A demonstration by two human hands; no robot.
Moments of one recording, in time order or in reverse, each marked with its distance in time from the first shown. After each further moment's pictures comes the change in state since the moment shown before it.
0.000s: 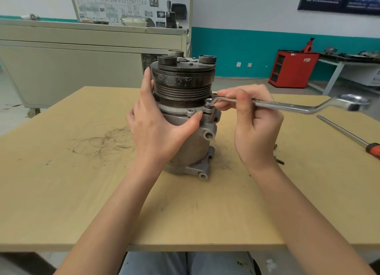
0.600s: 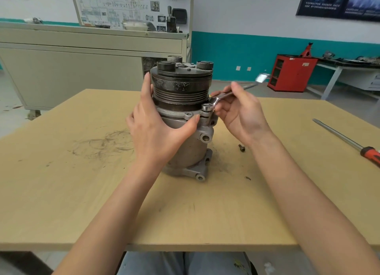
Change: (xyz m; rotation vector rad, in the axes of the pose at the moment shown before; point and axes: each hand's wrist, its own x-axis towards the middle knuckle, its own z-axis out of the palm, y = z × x) left_hand -0.002 0.003 -0.001 -0.001 0.003 -0.009; right_hand 0.031 0.033 -0.004 0.790 -0.104 0.919
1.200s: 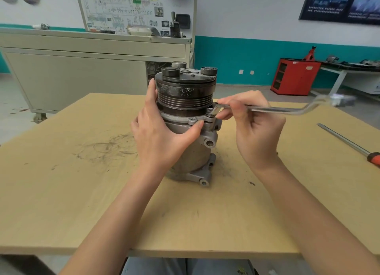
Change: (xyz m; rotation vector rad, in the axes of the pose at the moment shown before) left_hand 0.000 -0.001 0.000 0.016 -0.012 0.006; right_hand -0.029 0.006 0.012 -0.868 0.014 -0.985
